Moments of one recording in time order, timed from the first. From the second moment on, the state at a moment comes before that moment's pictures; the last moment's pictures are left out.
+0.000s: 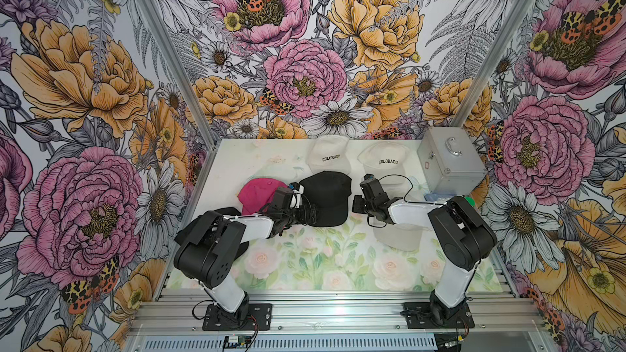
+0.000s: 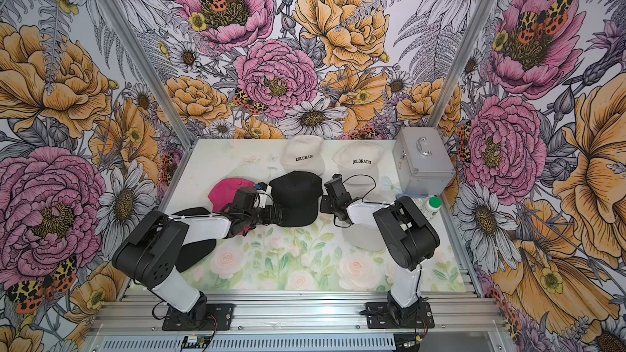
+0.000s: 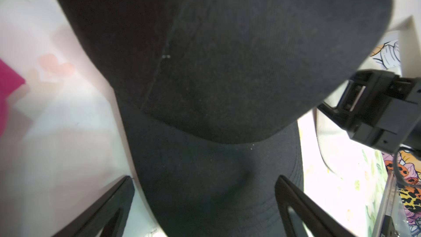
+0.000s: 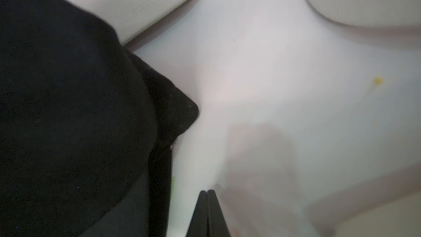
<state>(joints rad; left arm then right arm) -0.43 1.65 0.67 0.18 0.33 -0.47 0.51 1.84 0.95 0.01 0.02 0.55</state>
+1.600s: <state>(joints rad) 0.35 1.01 0.71 -0.51 -0.30 -0.85 0.48 1.23 0.76 0.03 0.20 0.54</state>
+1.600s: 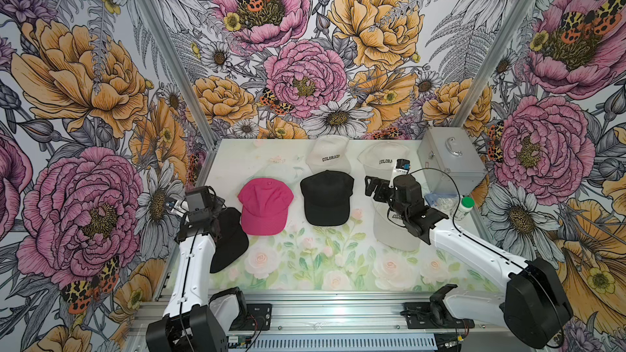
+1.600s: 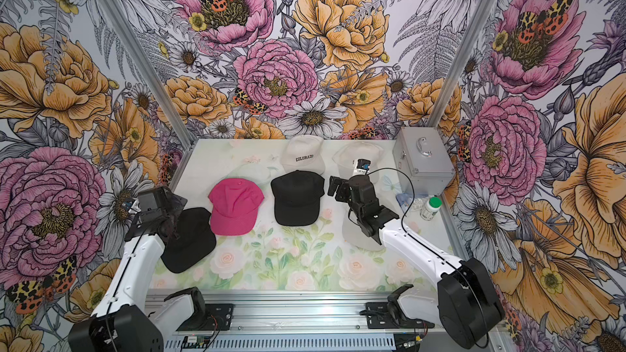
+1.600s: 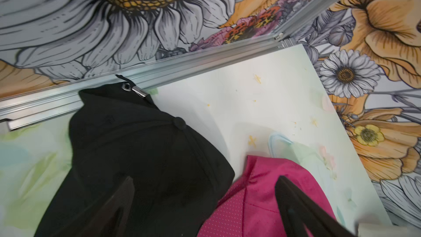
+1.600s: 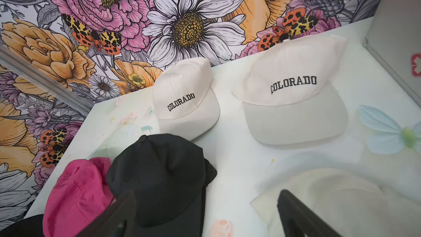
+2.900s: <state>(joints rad) 0.64 1.21 0.62 -0.38 -0.16 -0.99 0.48 1.34 0.78 -0.01 0.06 0.59</state>
